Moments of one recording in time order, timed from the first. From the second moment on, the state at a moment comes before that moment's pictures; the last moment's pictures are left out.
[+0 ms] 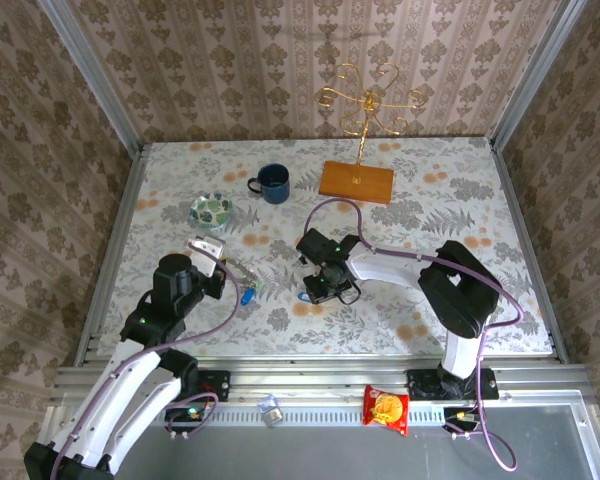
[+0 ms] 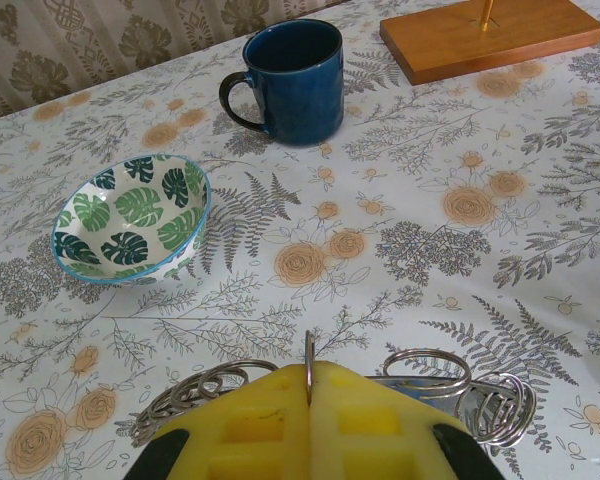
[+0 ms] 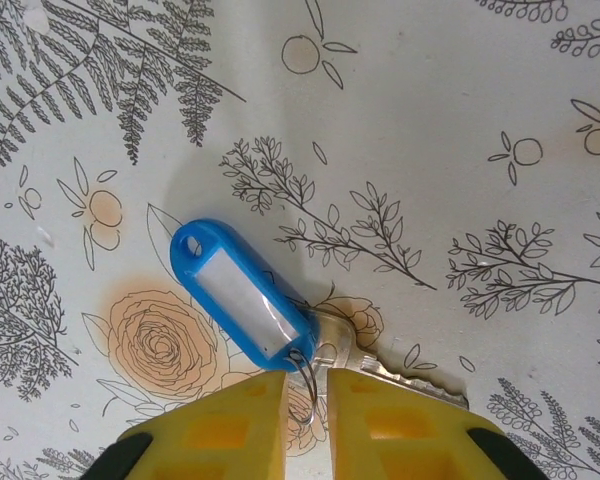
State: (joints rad) left arm -0.44 0.55 0.47 -0.37 -0.02 0.11; right arm 0.82 1.82 1.15 -0.66 -0.13 0.43
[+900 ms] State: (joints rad) left arm -0.44 0.55 0.47 -0.37 -0.02 0.11; right arm 0.80 1.85 1.15 -0.65 -0.20 0.45
